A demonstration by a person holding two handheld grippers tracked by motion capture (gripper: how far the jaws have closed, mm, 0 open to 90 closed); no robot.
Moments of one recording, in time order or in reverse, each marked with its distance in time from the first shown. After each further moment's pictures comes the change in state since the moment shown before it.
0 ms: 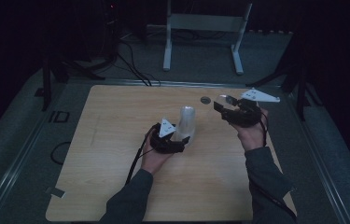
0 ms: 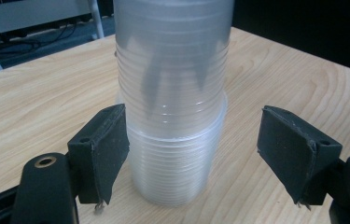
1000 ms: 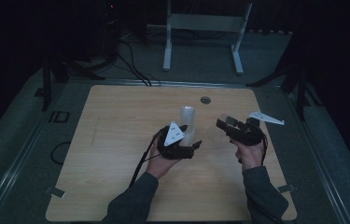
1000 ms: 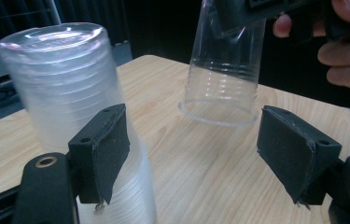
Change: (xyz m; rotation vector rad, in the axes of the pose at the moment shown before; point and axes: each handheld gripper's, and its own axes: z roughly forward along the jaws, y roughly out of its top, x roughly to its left) left arm -0.038 0.022 -0.015 -0.111 -0.102 0.107; right arm -0.014 -0.071 -0.006 -0.011 0.103 0.303
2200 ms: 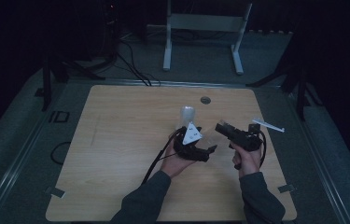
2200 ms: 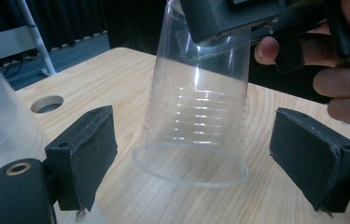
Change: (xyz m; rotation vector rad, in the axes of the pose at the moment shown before) left arm -0.021 0.006 0.043 0.034 -0.074 -0.005; right arm -0.011 -0.021 0.000 -0.021 0.134 0.214
